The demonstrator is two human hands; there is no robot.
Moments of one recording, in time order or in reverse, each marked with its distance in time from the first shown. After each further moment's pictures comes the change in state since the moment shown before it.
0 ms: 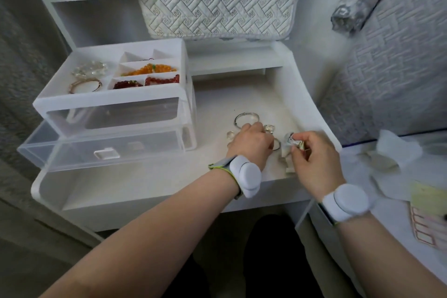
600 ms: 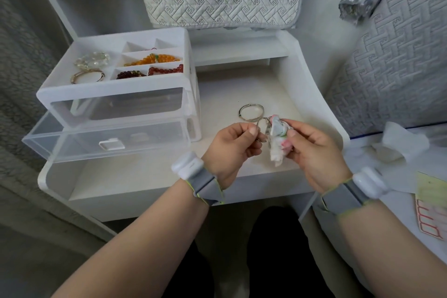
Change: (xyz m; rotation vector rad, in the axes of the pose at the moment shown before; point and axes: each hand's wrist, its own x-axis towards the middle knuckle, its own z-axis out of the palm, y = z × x) left_hand -0.049 -0.006 -0.030 -1.555 0.069 -0.392; right_hand 0.003 -0.006 0.014 0.906 -0.246 0.363
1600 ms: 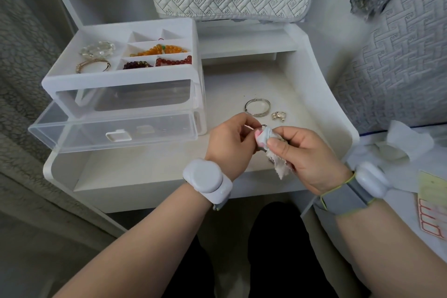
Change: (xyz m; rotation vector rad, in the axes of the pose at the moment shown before) left_hand -0.012 0.006 -0.008 0.663 0.177 0.231; right_hand -0.018 -0.012 0.024 -0.085 -0.389 -0.055
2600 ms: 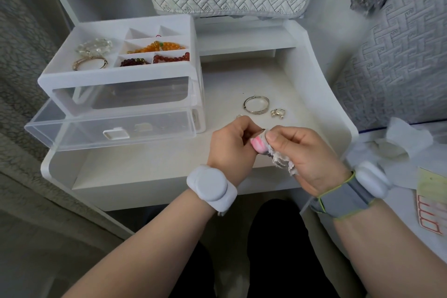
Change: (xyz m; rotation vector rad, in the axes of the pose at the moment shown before) left_hand -0.008 -0.007 0.007 0.028 0.054 0.046; right_hand -0.003 -0.003 0.009 0.042 0.090 0.044
